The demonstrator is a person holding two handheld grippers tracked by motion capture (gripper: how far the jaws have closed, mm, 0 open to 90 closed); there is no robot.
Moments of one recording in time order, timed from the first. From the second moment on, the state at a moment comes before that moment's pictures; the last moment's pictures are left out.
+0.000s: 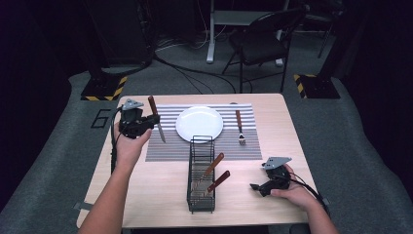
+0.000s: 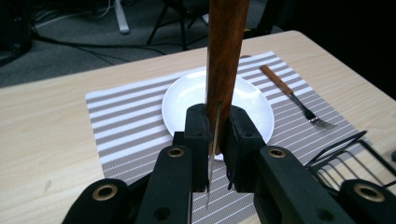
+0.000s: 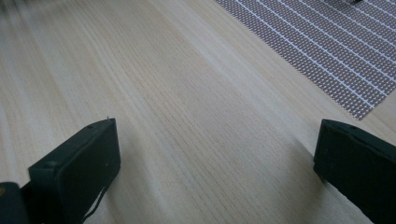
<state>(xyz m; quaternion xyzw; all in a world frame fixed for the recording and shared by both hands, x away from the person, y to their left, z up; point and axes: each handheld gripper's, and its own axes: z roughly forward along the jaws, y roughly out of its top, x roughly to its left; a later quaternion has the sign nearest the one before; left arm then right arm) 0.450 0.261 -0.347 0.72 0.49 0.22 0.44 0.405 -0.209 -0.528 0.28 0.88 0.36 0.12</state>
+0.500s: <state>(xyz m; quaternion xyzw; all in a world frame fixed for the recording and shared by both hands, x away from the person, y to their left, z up) 0.463 0.273 -0.394 0.72 0.53 0.21 0.40 0.405 -0.209 -0.528 0.28 0.88 0.36 0.12</state>
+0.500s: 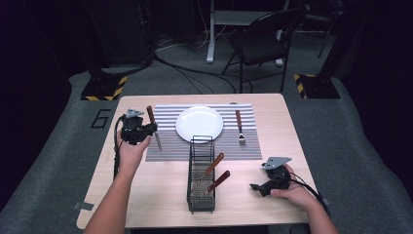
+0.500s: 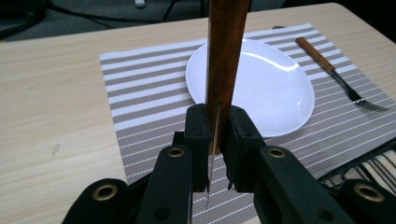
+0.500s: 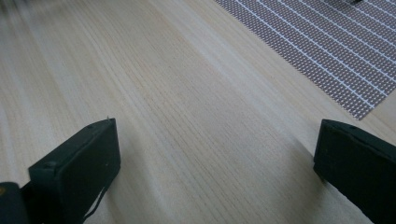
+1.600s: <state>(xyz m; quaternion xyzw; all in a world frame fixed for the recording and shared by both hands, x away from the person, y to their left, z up) 0.521 0.268 -0.437 0.69 0.58 0.18 0.40 0.405 -0.209 -0.528 0.28 0.88 0.36 0.12</state>
